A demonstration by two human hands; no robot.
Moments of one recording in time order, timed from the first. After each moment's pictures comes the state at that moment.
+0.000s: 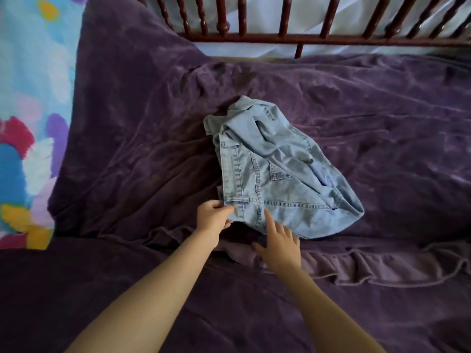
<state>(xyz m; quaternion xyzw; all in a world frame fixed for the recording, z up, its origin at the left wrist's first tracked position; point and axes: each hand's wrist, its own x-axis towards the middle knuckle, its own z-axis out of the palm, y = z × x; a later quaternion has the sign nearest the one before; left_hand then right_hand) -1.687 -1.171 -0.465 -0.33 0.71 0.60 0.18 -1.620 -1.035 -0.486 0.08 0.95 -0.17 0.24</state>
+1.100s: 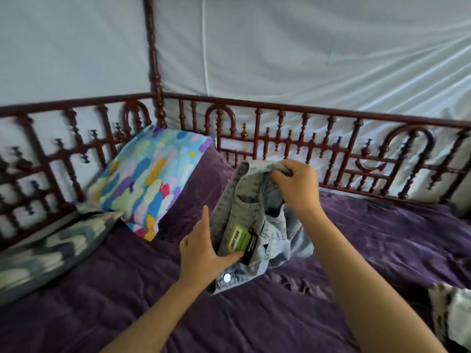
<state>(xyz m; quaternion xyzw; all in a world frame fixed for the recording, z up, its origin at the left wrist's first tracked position) -1.335 -1.222 -0.156 -0.02 0.92 0.34 -0.19 -1.385 -1.050 -0.017 -0.11 0.84 -0.48 -0.22</state>
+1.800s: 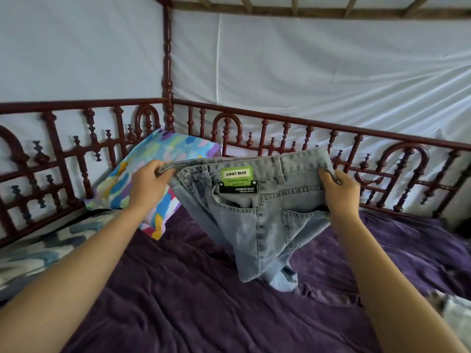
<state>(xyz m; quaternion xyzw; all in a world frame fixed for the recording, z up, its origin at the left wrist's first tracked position) -1.361 -1.369 -0.057 -0.09 0.84 0.41 -0.33 -1.360 -1.035 -0.011 0.05 0.80 -0.54 -0.26</state>
